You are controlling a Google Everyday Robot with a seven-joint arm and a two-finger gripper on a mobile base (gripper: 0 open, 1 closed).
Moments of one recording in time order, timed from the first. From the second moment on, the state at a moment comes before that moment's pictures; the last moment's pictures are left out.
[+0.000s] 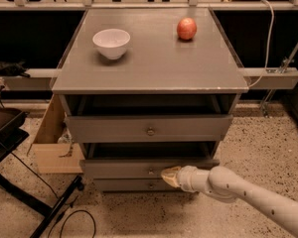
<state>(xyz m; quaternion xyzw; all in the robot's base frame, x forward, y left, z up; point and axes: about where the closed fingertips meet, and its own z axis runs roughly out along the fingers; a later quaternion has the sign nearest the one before) 0.570 -0.076 0.394 -0.39 0.78 0.25 0.41</state>
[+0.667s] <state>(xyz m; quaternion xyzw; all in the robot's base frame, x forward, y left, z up) 0.570 -0.076 0.394 -0.39 0.78 0.25 0.41</state>
